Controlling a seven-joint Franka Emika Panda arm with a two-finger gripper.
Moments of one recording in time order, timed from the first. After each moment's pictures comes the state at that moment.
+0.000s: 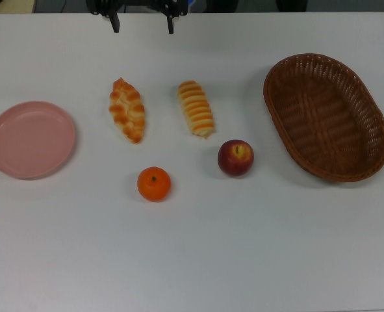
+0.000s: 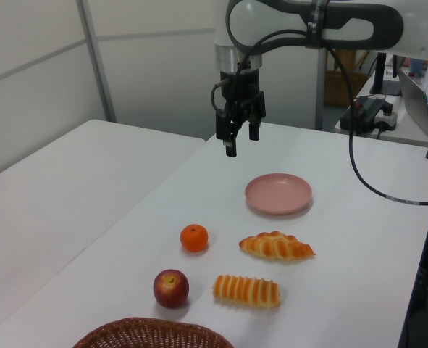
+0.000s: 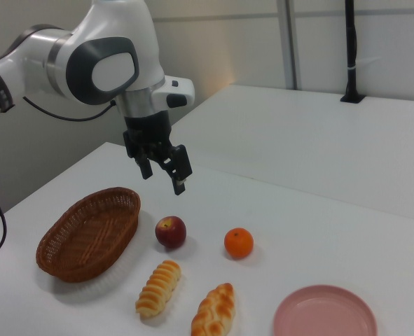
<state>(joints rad) -0.17 0.10 0.22 -1.45 0.03 1.53 0.05</state>
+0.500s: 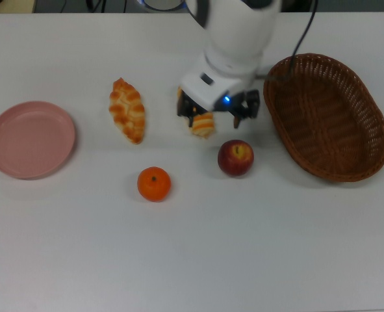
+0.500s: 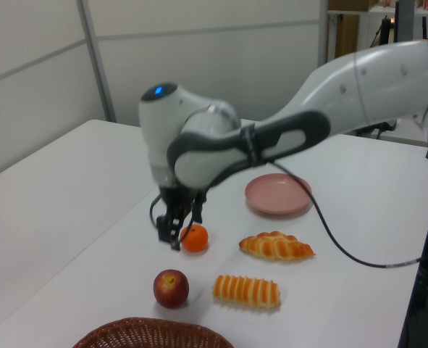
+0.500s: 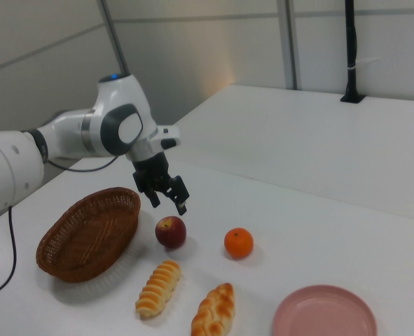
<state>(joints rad) 0.11 0.39 0.23 -1.52 -0.19 1.90 0.30</state>
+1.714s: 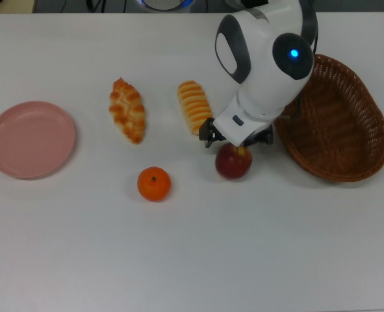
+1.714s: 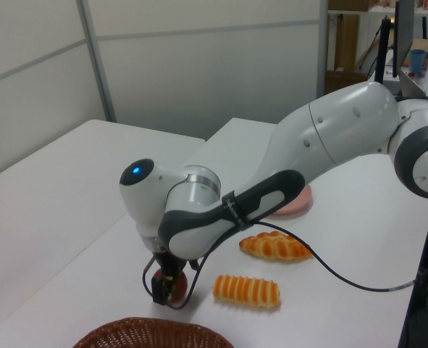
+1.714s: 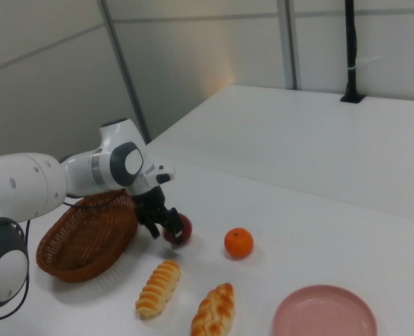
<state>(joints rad) 0.20 0.56 0.23 -1.53 -0.33 1.97 0.46</state>
